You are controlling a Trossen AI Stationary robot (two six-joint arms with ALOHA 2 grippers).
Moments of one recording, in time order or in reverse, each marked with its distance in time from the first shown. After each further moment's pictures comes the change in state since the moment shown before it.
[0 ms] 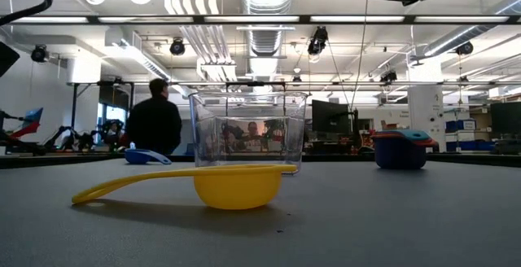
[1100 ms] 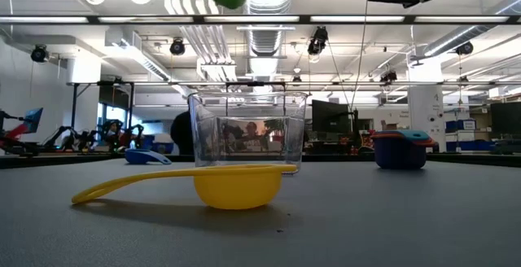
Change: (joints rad) left arm 0.622 -0.042 0.713 -0.035 -0.330 1.114; right arm 0.000 0.000 0.000 -0.019 0.007 0.015
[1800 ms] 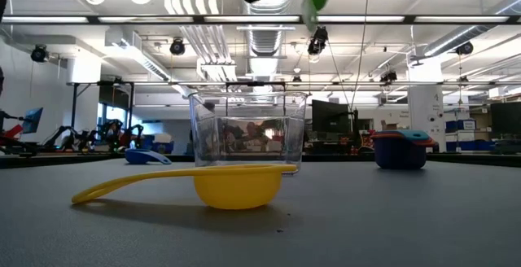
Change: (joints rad) left arm 0.104 0.160 -0.039 0.565 0.009 0.438; right arm 0.004 -0.150 -0.009 0.008 -0.122 0.023
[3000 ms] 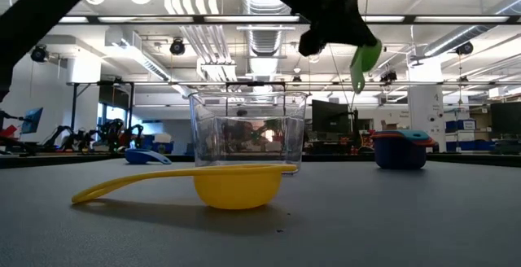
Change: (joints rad) left arm 0.188 0.482 0.510 -0.158 0.267 0.113; right arm 0.001 -0.040 -0.004 -0.015 -0.013 -0.020
